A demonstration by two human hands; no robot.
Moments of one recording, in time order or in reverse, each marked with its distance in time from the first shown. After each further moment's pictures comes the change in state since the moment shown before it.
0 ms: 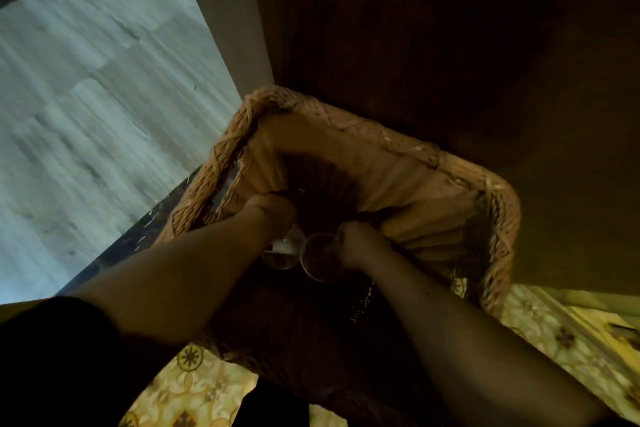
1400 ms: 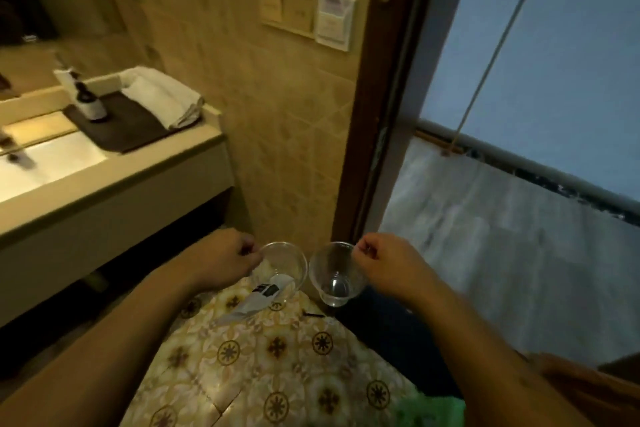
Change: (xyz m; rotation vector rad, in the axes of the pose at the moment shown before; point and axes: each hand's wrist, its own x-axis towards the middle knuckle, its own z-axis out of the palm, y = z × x) left_hand -0.664 -0.072 0.370 -1.209 0.888 -1.102; right_hand -0.426 -0.327 0.144 -0.468 -0.332 -1.341
